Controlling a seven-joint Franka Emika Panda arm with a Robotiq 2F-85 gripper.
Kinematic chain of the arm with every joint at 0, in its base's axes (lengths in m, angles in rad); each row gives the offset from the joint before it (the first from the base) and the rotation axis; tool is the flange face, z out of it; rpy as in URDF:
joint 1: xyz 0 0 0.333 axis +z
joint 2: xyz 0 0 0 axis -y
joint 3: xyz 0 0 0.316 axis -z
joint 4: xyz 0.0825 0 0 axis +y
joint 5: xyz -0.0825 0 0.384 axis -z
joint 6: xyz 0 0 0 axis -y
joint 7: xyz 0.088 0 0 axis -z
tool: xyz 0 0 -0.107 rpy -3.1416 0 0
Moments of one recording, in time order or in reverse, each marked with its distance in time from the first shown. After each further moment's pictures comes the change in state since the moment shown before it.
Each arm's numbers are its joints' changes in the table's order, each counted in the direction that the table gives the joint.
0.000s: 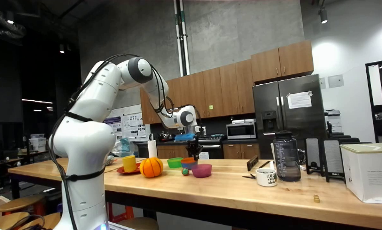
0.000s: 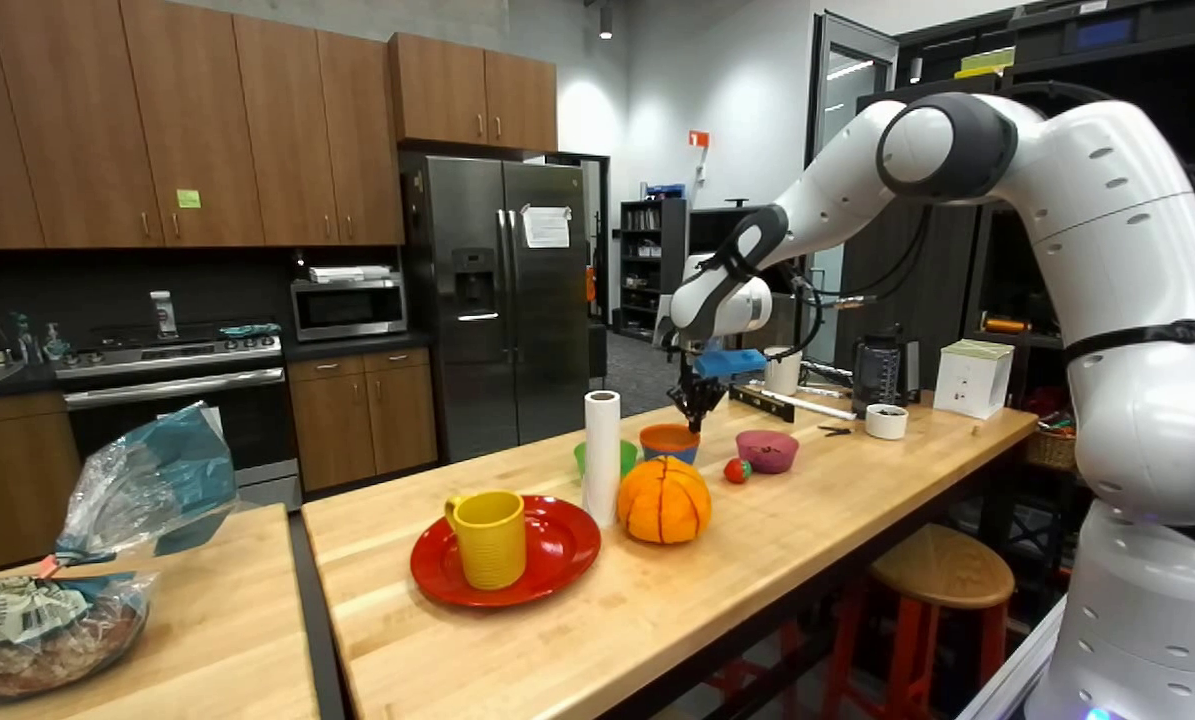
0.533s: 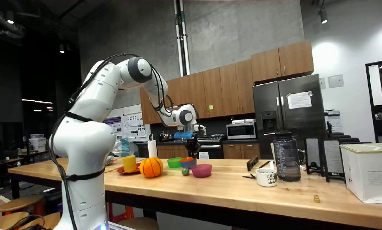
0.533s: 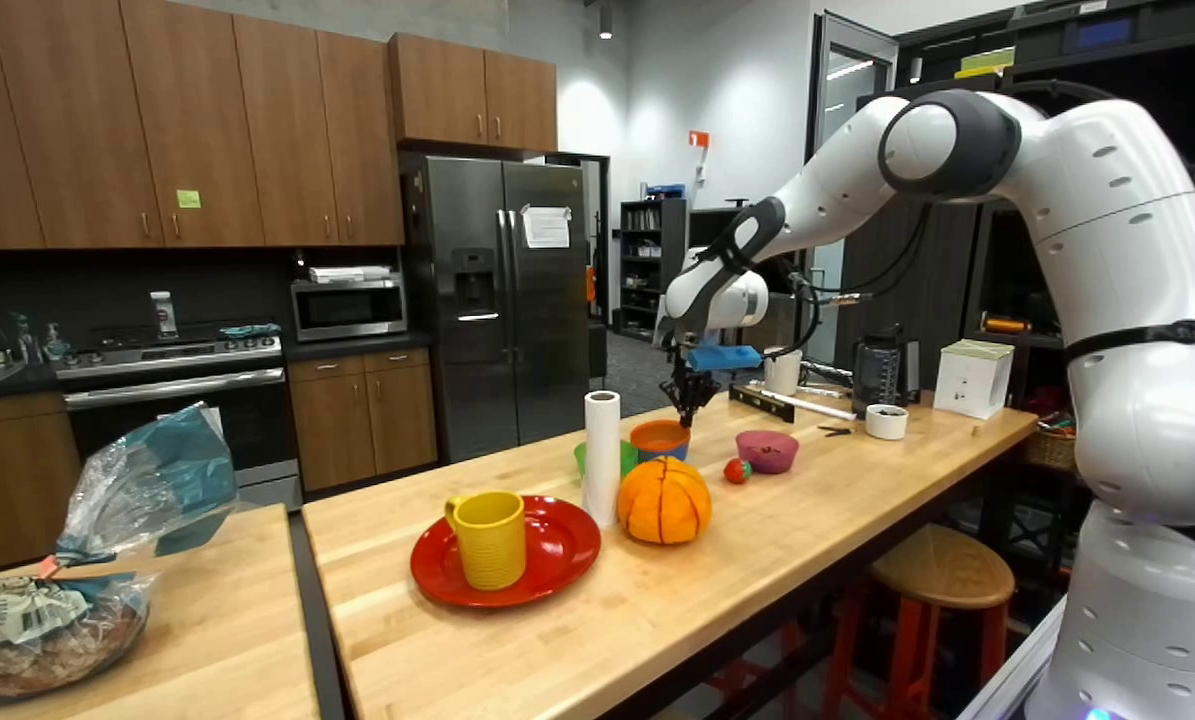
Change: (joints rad) arm 0.000 0.010 -0.015 -0.016 -0.065 -0.003 0.000
